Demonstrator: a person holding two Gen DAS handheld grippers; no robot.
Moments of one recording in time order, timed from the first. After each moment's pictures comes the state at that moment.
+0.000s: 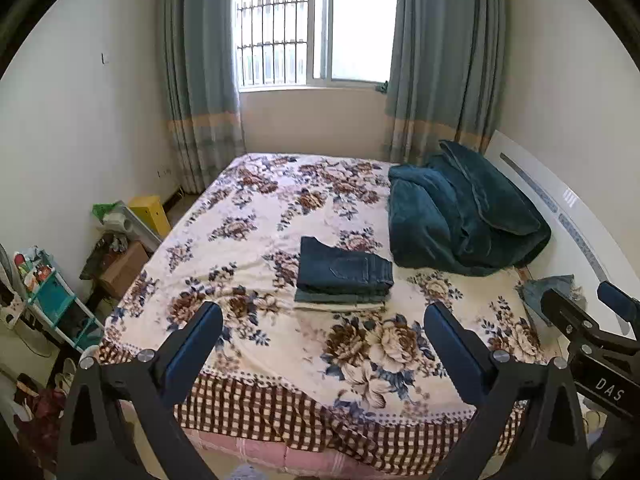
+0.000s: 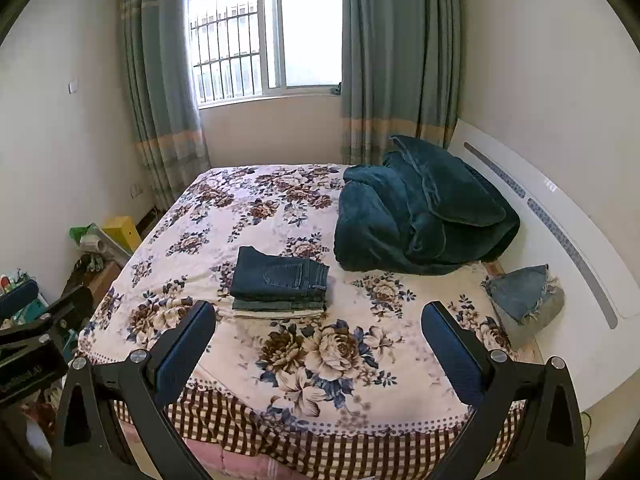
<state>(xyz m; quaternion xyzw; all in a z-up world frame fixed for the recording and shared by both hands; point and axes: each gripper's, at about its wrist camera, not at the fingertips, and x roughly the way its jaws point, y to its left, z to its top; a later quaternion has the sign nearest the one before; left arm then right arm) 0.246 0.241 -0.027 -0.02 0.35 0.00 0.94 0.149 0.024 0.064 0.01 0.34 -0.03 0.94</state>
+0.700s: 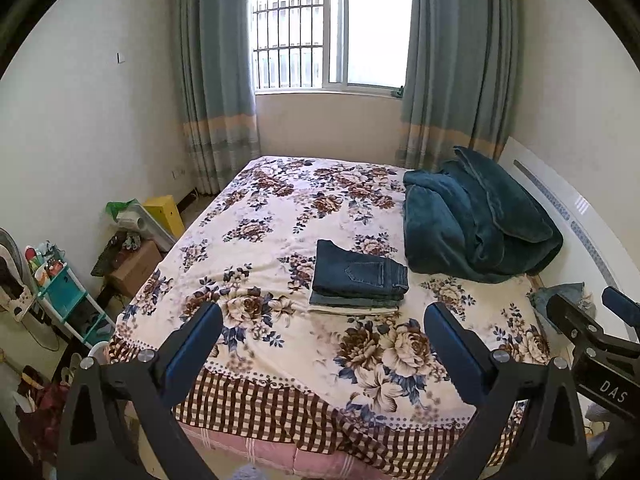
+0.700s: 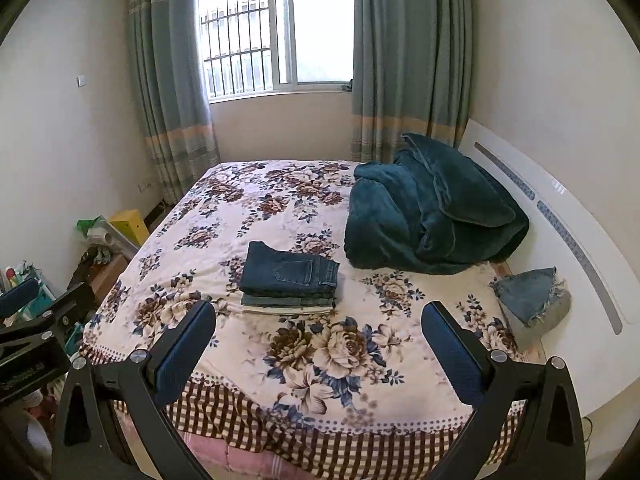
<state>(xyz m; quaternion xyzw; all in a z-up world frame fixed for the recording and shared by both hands) 0.231 0.247 -0.031 -0.02 0.34 0.03 0.94 0.160 0.037 0.057 0.00 0.34 0.00 0.94</state>
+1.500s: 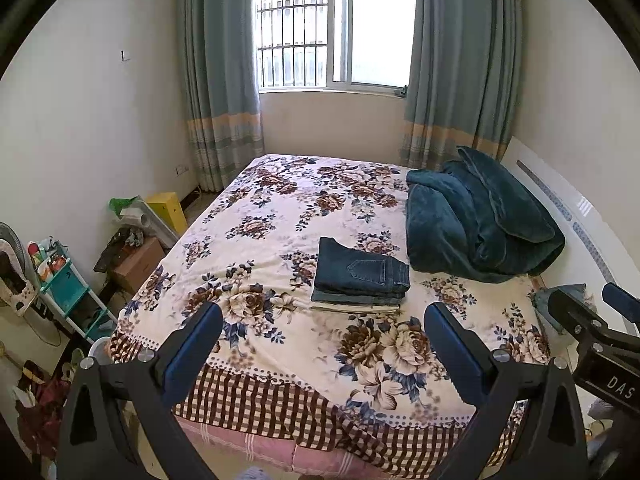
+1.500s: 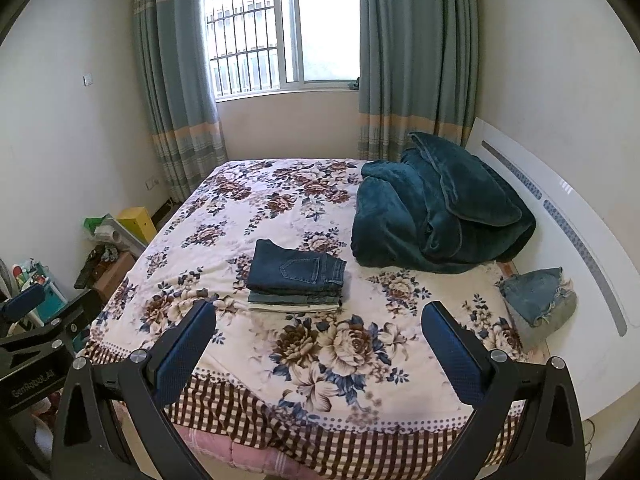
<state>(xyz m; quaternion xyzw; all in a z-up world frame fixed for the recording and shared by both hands) 0.225 0.248 -0.025 -0.02 0.34 0.04 0.94 0.160 0.042 0.055 0.00 0.35 0.01 0.94</state>
